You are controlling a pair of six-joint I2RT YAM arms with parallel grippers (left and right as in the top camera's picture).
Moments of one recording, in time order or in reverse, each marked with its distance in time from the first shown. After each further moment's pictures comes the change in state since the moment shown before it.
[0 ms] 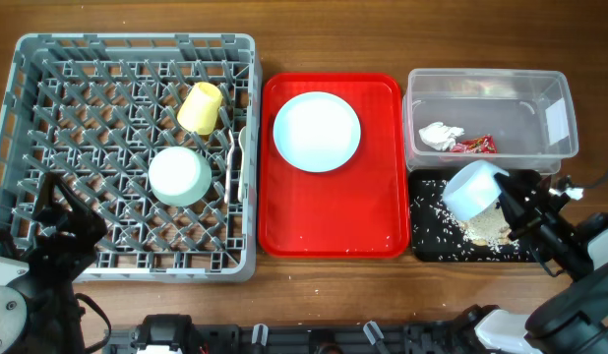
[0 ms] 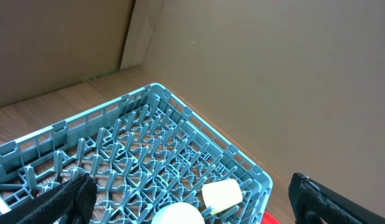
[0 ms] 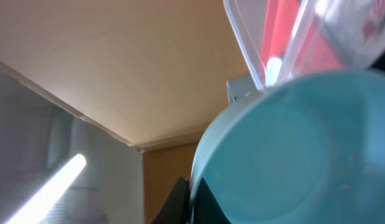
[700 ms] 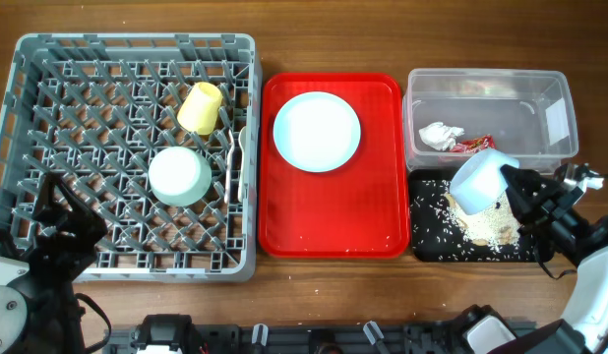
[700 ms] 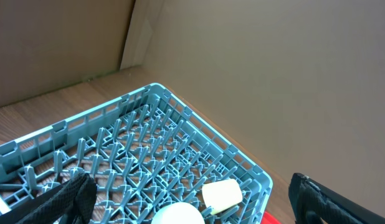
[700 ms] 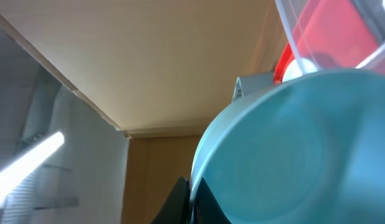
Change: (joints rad) left arm 0.000 0.000 0.000 0.001 0.000 0.000; right arm 0.021 -0.330 0.005 0.131 0.000 0.356
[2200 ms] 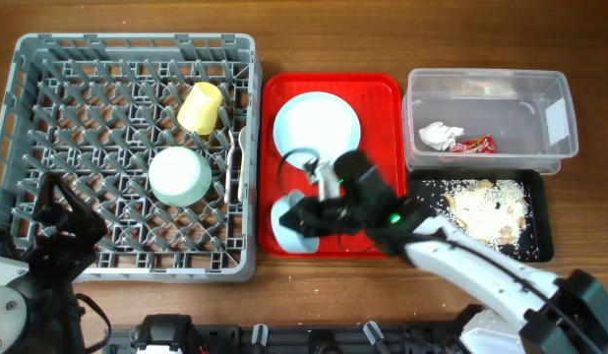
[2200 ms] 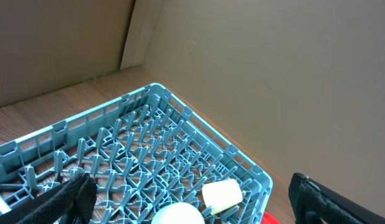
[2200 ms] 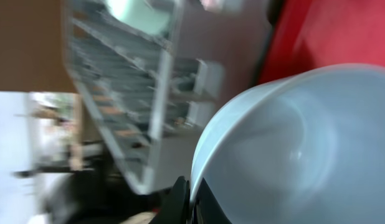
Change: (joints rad) left arm 0.000 0.000 0.000 0.000 0.000 0.000; right arm 1.630 0.238 0.017 0.776 0.999 0.457
